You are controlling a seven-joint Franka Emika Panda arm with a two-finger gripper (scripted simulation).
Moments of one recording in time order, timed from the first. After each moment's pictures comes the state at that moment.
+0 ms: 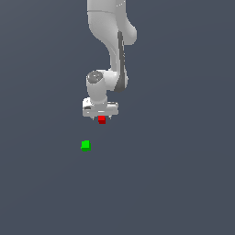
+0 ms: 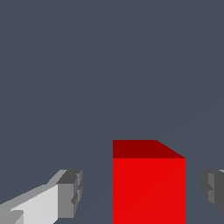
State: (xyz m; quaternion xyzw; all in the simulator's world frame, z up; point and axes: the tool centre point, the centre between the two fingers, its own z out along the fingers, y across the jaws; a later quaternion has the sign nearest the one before) arm -0.150 -0.097 0.034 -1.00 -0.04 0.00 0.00
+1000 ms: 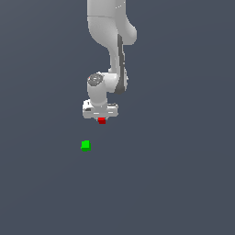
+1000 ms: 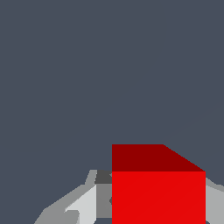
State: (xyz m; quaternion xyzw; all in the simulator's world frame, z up) arm -0.150 -0.097 0.021 -1.00 -0.04 0.00 0.00
